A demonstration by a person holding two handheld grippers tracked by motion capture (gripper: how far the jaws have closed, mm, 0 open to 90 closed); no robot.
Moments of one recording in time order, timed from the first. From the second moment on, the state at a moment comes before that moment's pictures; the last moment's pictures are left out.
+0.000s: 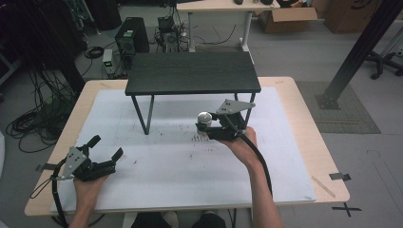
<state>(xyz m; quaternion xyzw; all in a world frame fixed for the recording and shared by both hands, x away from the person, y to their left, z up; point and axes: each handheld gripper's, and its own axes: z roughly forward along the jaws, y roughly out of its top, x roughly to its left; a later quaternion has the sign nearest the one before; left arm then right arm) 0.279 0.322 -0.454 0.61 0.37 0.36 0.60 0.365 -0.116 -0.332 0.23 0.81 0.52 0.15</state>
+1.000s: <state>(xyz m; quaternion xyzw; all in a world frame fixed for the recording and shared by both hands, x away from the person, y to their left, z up) 0.279 0.322 -0.454 0.61 0.38 0.36 0.60 0.376 -0.111 -0.232 0.21 0.81 0.52 0.15</state>
